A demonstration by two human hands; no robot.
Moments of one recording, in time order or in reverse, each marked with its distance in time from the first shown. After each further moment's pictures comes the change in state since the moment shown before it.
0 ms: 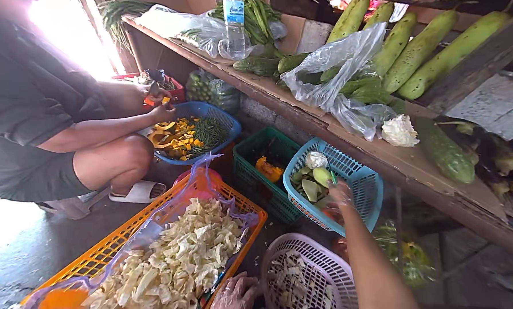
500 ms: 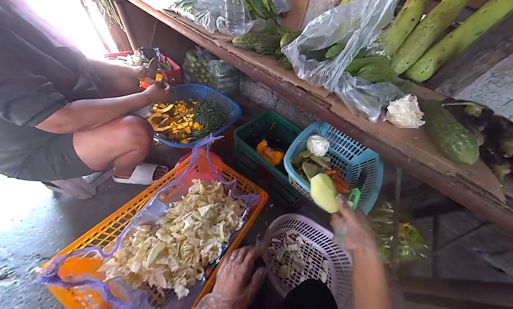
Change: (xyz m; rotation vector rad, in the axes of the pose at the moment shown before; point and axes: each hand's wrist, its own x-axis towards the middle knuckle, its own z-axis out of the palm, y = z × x) left_hand 0.001 -0.006 0.007 -0.105 0.049 -0.041; right_hand -0.176 0.023 -0.004 1.162 -0.103 0.034
